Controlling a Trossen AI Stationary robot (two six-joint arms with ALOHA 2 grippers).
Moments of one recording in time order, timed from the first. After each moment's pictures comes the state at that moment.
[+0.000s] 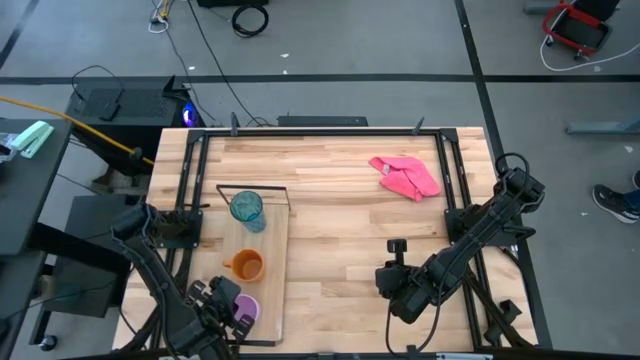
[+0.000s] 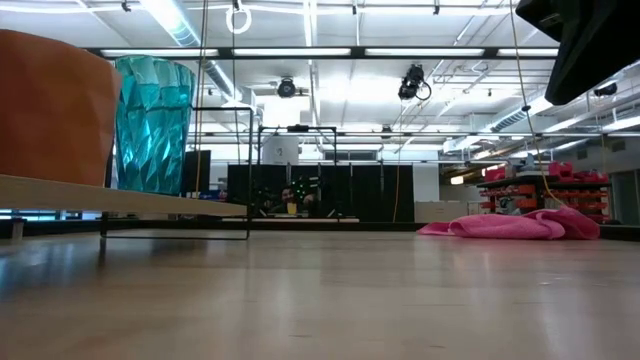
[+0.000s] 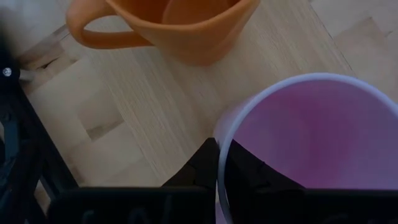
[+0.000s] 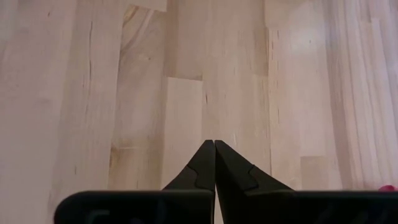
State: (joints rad) left arm -1.00 1.85 1.56 -1.41 -0.32 -2.00; right arm 0.75 1.64 1.16 -0.88 0.56 0.60
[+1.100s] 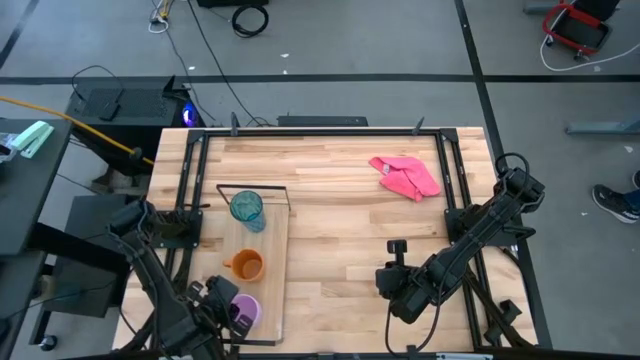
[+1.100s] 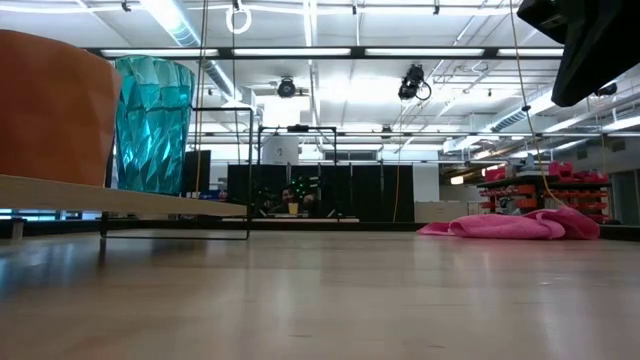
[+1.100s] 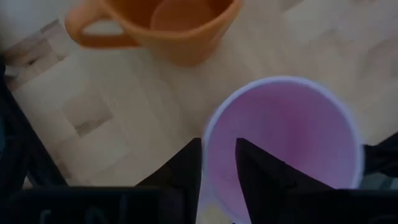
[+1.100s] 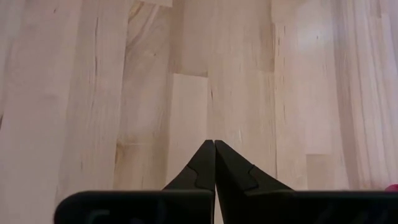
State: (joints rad) left arm -1.00 1.82 1.59 -1.41 -0.34 -2.03; right arm 0.75 1.64 1.16 -0.88 0.54 0.60
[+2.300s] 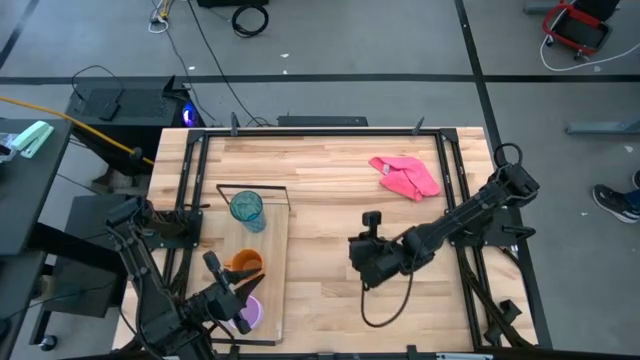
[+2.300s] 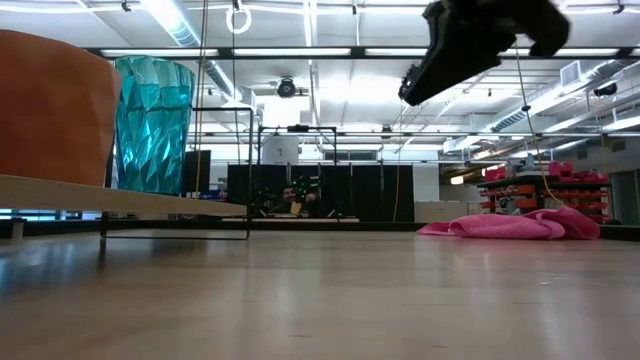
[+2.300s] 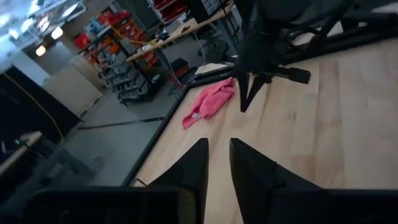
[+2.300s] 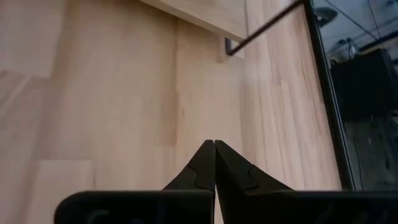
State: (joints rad) left arm -1.02 1.79 1.73 -1.57 -1.34 -1.16; right arm 0.50 1.64 1.16 -0.65 0.72 0.18
